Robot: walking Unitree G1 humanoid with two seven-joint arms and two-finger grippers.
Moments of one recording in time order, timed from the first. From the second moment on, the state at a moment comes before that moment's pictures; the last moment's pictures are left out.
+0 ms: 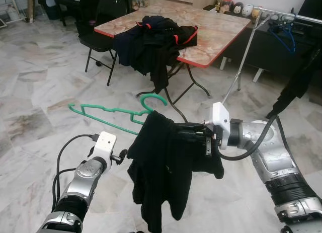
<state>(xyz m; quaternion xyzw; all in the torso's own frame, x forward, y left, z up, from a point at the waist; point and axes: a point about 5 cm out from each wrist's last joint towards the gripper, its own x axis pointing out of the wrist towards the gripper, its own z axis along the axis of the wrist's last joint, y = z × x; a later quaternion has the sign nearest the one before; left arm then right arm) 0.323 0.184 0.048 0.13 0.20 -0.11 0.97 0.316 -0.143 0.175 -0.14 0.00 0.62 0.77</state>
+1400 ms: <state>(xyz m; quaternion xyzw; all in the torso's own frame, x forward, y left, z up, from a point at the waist) 0.299 0.210 0.052 0.10 0.20 -0.24 0.95 0.315 -0.217 0.124 -0.49 0.22 0.62 0.58</state>
